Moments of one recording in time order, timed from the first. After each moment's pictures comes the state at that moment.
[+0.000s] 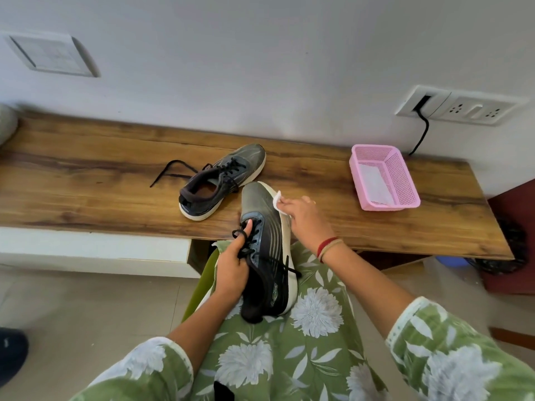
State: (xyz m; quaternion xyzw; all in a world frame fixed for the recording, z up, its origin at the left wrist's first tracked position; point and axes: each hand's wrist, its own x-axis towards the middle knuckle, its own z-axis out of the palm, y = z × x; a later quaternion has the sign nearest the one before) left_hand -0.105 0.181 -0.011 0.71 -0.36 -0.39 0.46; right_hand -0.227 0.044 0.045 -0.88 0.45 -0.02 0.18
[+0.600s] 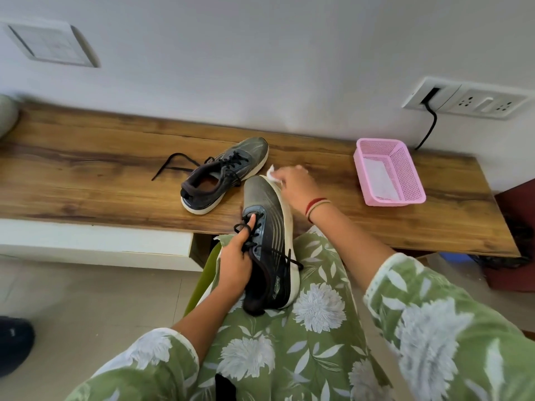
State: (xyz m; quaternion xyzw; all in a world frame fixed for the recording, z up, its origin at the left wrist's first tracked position) left_hand -0.109 0.177 -0.009 0.73 -0.37 -0.37 0.44; right_hand -0.187 0.004 0.062 -0.85 0.47 -0.03 0.22
